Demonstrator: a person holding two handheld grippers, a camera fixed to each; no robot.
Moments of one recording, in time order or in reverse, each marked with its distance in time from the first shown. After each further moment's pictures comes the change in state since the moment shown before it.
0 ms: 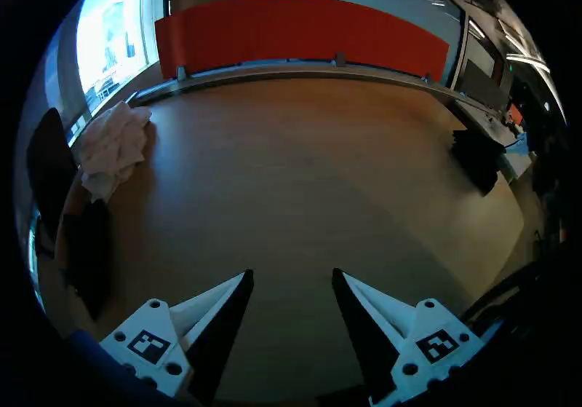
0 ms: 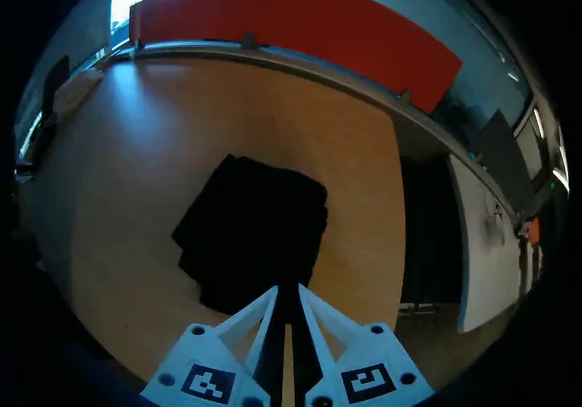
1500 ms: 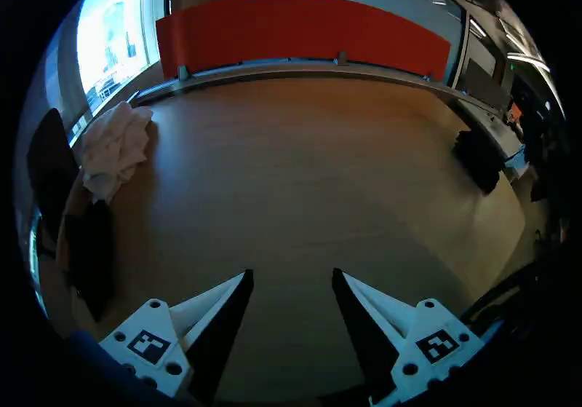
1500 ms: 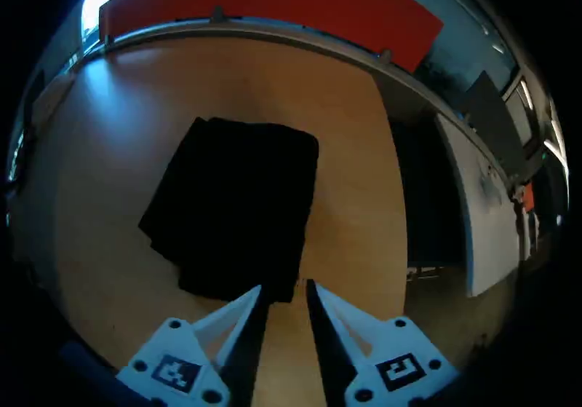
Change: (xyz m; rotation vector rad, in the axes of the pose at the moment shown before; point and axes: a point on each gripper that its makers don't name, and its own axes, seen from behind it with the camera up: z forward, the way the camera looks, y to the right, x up) left arm 0.001 -0.004 0.002 0.007 -0.004 0.002; right arm -0.040 0.008 0.018 -0.070 -0.101 0.102
